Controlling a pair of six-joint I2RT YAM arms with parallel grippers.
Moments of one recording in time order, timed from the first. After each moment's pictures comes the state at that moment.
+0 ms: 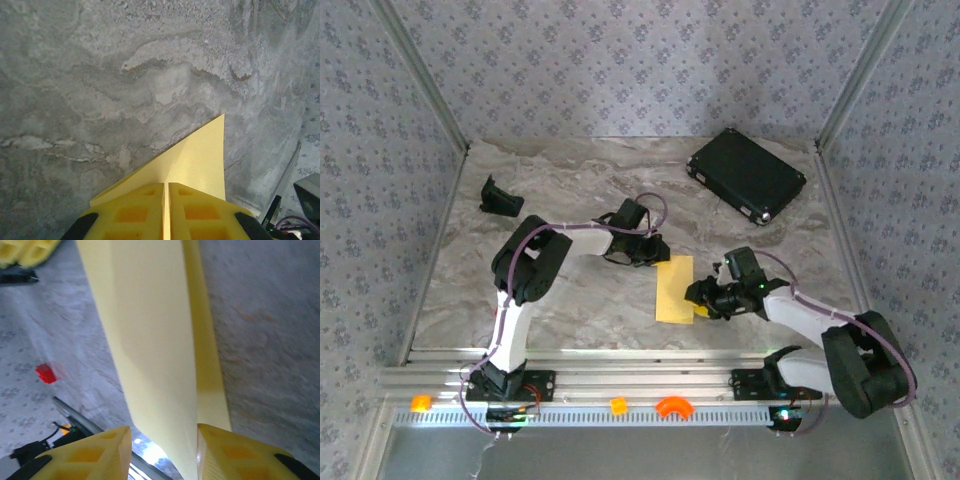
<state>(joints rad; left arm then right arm) -0.68 2.11 1.27 -0.10 0.62 -0.77 0.40 1.22 0.40 -0.16 -0.64 0.94</state>
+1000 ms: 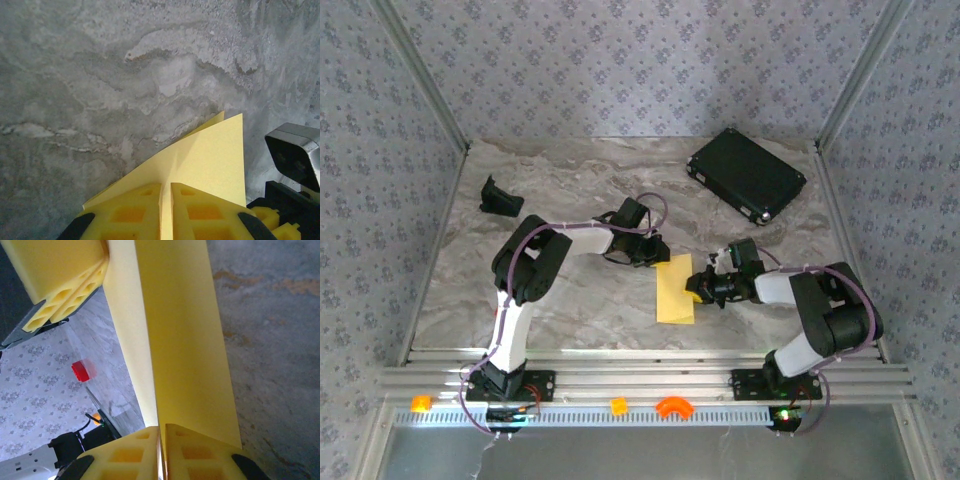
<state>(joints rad) -0.69 2.11 1.29 -0.16 0.62 -0.76 0.28 1.53 0.43 0.13 -0.86 0.87</state>
